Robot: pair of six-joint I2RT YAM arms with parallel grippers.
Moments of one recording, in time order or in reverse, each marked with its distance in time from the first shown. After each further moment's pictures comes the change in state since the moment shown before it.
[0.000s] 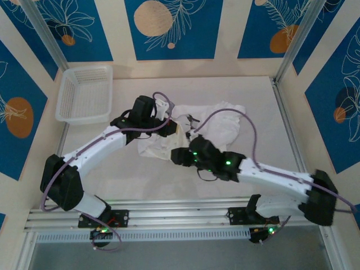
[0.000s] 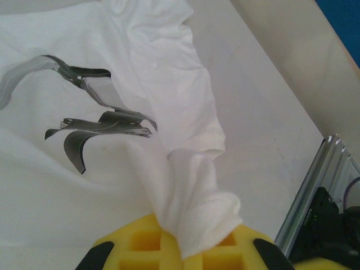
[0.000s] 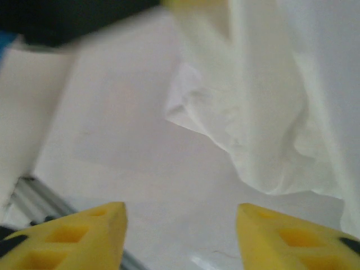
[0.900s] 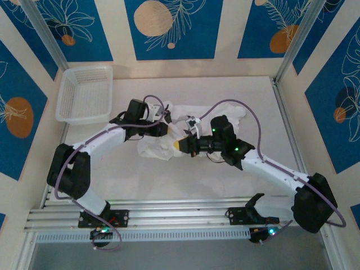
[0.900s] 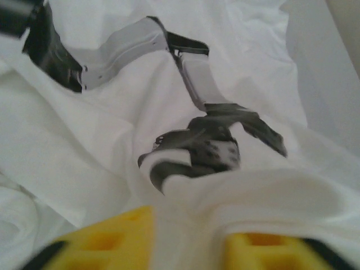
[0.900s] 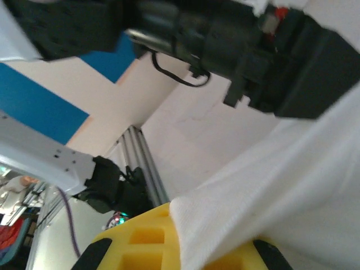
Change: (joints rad) left arm 0.159 0.102 -0.114 0.077 0.002 0.034; right arm -0.373 -0.056 -0.075 0.333 -0.871 -0.343
